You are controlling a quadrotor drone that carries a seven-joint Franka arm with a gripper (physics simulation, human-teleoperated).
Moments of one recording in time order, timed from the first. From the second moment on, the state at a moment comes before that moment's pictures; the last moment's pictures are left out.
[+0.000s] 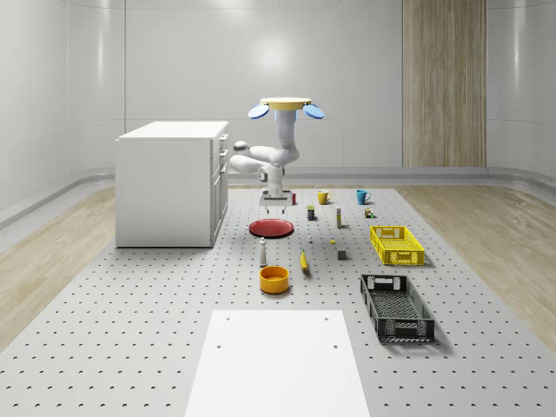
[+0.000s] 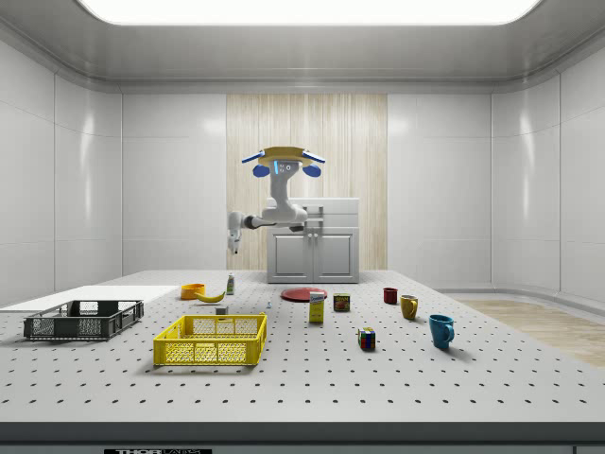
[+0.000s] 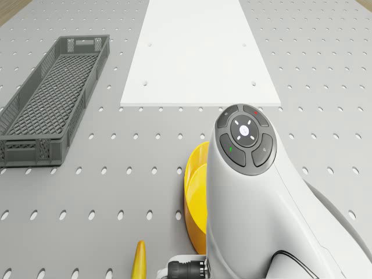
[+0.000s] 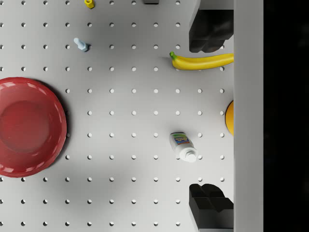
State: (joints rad) arm -0.97 -1.56 1.38 -2.84 -1.75 1.61 1.46
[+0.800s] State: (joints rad) arm -0.94 -1.58 1.40 -2.75 -1.73 1.64 1.34
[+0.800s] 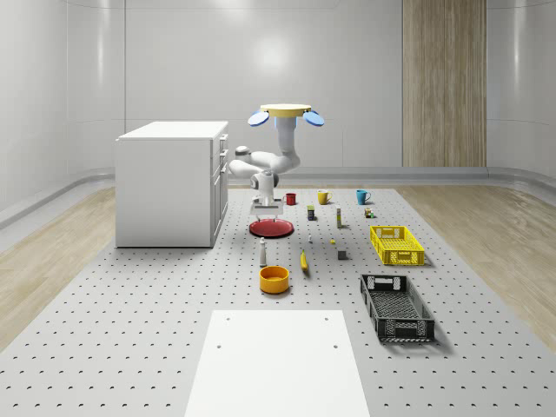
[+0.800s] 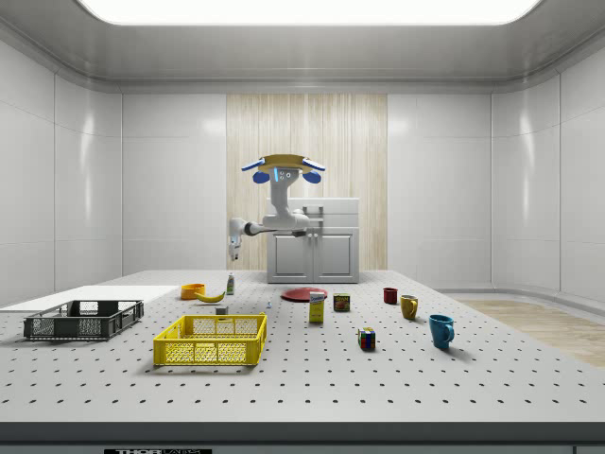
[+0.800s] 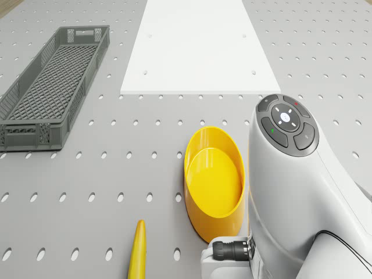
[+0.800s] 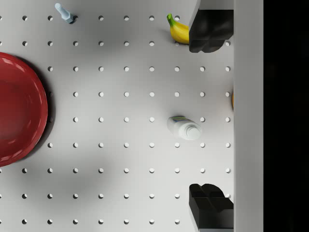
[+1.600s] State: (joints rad) arm -0.99 -1.58 1.25 -2.66 -1.85 1.73 1.32
